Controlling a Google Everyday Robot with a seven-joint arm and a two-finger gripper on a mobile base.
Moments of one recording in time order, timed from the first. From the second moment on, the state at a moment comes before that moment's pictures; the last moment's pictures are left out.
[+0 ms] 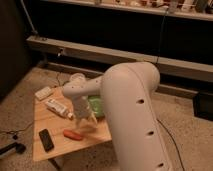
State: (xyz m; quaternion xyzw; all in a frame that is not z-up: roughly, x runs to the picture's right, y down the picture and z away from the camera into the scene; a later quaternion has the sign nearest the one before) arm -0.107 0.211 0.836 -0.30 0.35 0.57 0.68
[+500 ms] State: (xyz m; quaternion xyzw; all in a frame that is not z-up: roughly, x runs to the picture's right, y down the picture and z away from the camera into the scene) arm -0.098 0.207 0.851 -0.29 0.36 0.58 0.67
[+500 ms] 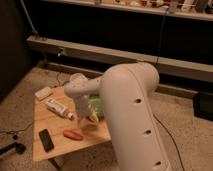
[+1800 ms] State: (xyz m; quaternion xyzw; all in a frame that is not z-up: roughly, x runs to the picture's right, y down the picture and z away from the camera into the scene) arm -0.099 0.171 0.882 -0.27 0.35 0.62 0.64
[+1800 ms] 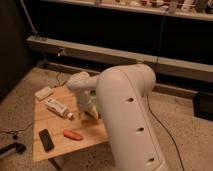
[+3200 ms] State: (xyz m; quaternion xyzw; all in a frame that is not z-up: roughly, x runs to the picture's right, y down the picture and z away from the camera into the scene) arm -0.092 0.140 0.910 -0.22 0.36 0.65 0.62
